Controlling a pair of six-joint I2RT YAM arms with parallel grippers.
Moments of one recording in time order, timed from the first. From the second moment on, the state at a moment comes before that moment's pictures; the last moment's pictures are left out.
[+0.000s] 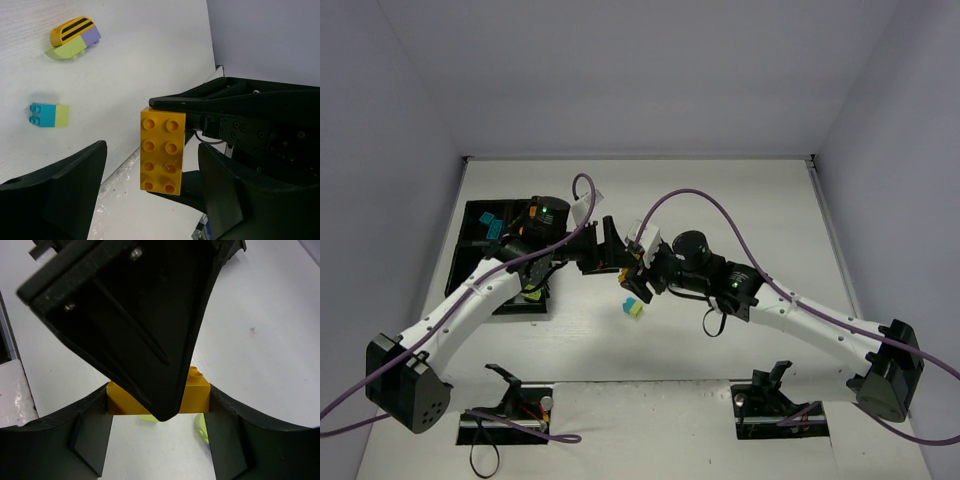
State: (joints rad) left arm -0.51 1.23 1.07 -0.45 0.61 -0.72; right arm 0.92 1.21 0.92 -0.12 -0.16 -0.16
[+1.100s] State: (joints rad) left arm -0.29 1.43 1.23 -0.59 0.54 -0.54; right arm 0.86 1.26 0.94 -0.14 0.02 -0.08
